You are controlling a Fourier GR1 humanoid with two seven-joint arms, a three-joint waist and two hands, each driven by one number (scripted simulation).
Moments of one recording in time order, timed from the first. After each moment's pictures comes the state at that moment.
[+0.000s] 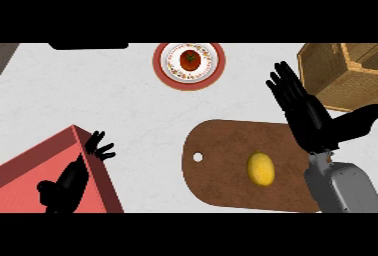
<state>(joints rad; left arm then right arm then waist) 0.08 0.44 -0.34 -1.42 0.33 0.20 -0.19 -0.29 -0.24 0.14 -1.59 -0.36 -0.07 0.15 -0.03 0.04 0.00</state>
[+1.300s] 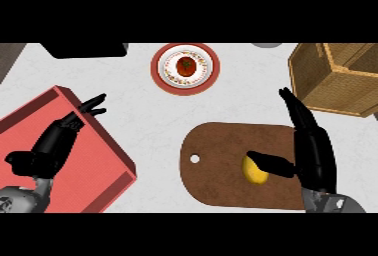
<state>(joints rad) -0.14 0.56 -0.30 -1.56 0.30 0.16 -0.10 -0.14 -0.33 0.38 -1.79 0.73 -0.38 0.50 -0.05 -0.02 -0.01</state>
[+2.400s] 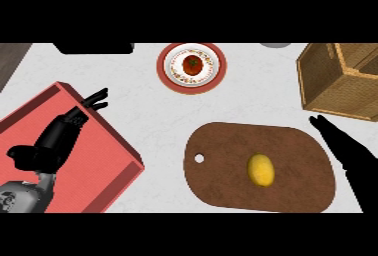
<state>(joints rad) -0.17 0.53 -0.28 -1.55 0.28 0.12 -0.07 -0.15 -0.52 0.30 -2.36 0.39 0.34 1.16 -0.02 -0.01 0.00</state>
